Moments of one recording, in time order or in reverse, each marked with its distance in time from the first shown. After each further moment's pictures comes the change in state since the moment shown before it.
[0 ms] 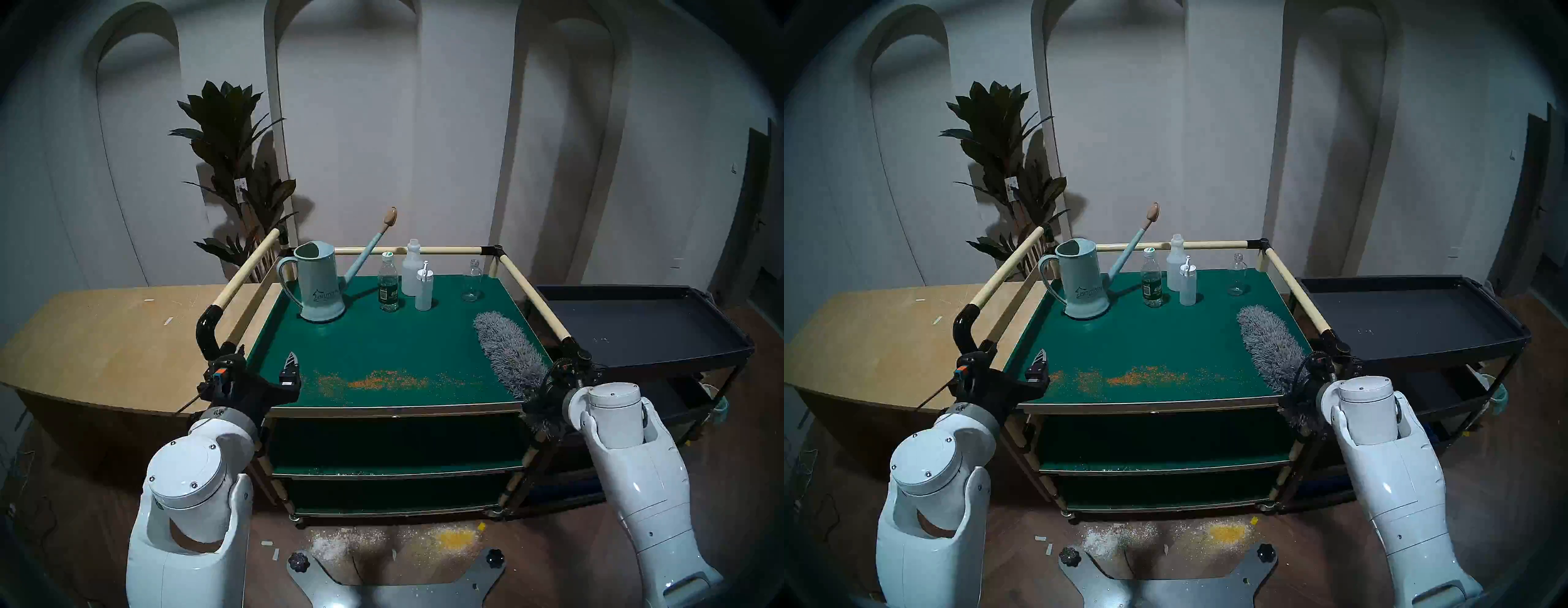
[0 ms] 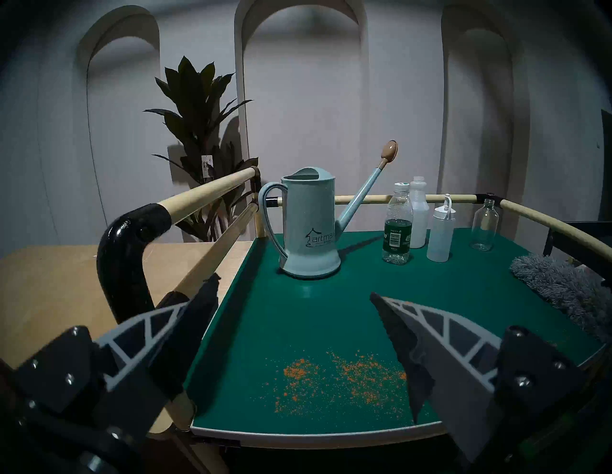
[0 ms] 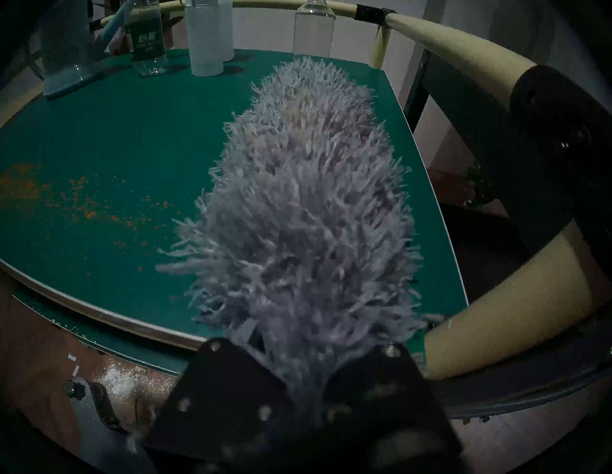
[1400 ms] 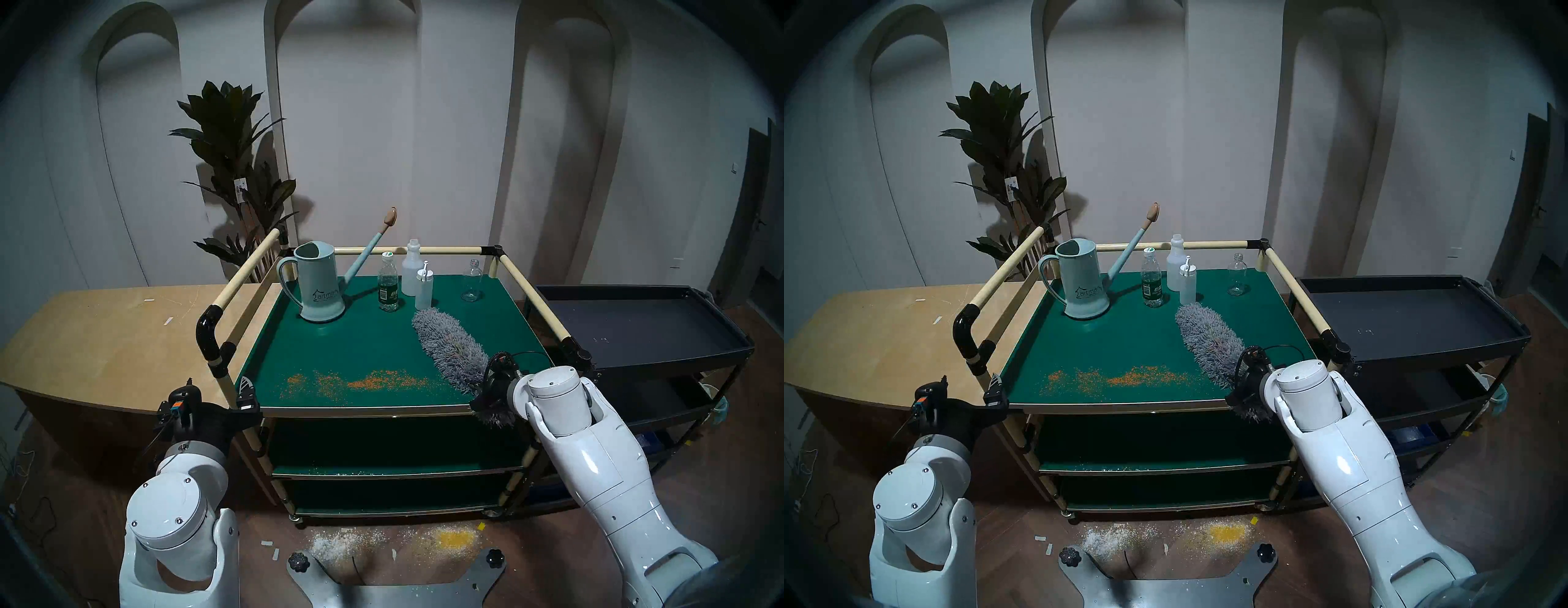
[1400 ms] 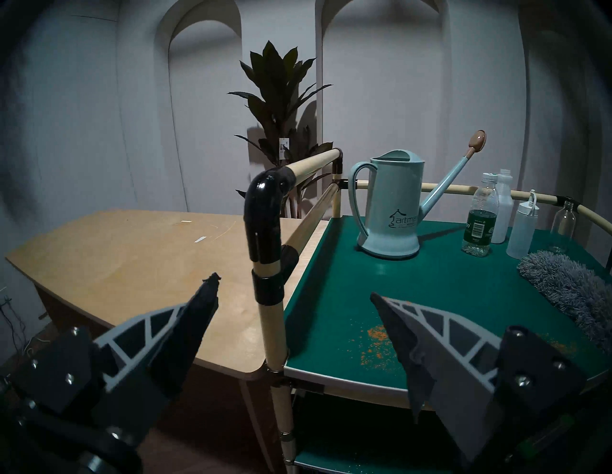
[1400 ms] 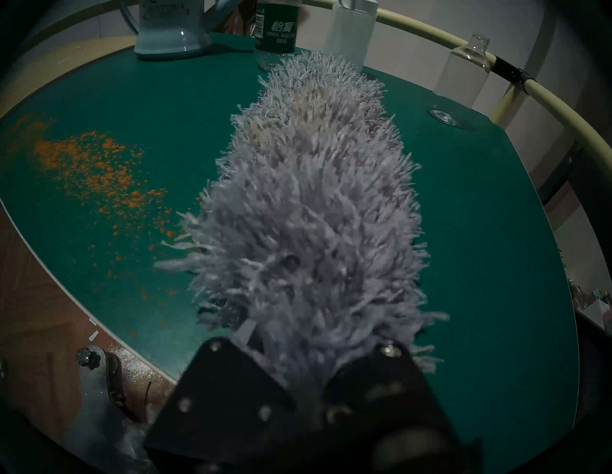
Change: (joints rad) left arm 0.185 -0.121 -0.074 -0.098 0.010 -0.050 0.165; right arm 0.166 -0.026 -0.283 0.085 -0.106 -0.027 0.064
